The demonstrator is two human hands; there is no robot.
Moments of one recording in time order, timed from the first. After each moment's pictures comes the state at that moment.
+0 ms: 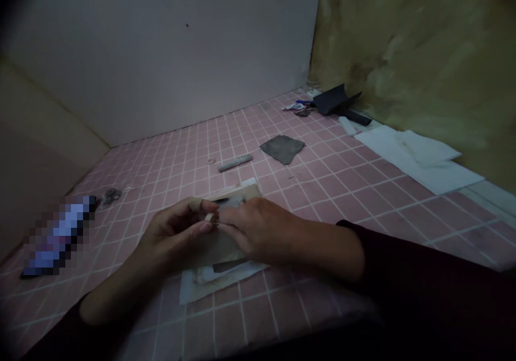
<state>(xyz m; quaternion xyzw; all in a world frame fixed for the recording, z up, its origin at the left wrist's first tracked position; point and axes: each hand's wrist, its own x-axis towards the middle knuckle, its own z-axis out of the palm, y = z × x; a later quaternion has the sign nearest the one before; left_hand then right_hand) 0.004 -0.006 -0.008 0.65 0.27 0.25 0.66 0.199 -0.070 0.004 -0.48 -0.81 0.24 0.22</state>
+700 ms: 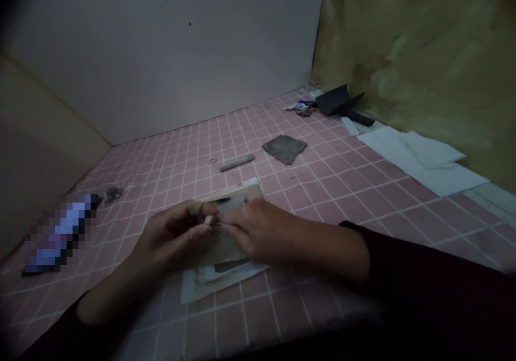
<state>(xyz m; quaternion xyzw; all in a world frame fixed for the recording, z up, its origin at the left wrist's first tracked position) -0.007 -0.001 -0.007 0.78 0.28 0.23 0.51 0.199 -0.069 0.005 -0.48 -0.76 0.37 0.23</state>
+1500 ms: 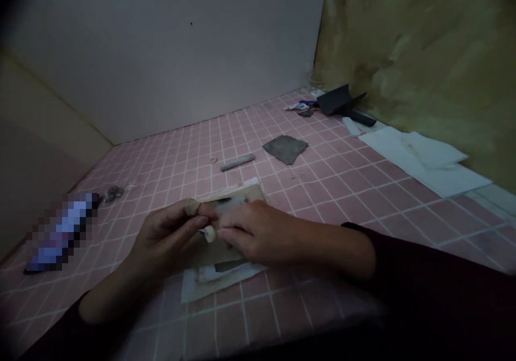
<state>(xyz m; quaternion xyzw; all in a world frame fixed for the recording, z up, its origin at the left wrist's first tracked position) 0.000 -0.004 -0.001 0.78 0.28 0.27 0.49 0.198 -0.070 0.011 -0.45 -0.77 0.39 0.24</state>
